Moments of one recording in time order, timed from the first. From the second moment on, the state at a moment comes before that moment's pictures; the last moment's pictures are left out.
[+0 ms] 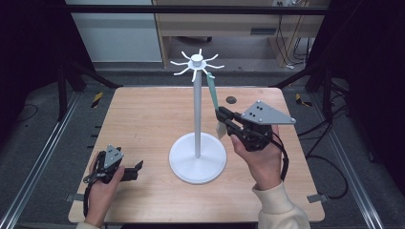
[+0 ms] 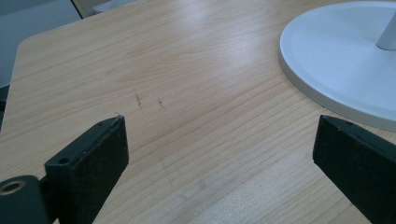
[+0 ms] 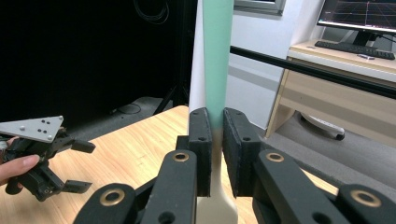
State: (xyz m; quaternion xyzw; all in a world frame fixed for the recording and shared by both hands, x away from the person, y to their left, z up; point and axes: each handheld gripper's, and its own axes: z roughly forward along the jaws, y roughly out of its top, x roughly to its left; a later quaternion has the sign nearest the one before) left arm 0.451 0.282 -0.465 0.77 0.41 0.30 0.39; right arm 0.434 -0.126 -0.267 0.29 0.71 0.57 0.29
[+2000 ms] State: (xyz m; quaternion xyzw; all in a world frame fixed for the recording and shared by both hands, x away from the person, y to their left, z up) left arm 0.451 0.282 -0.465 0.77 0.41 0.30 0.39; right arm 0.487 -0.203 -0.350 0.45 0.70 0.43 0.36
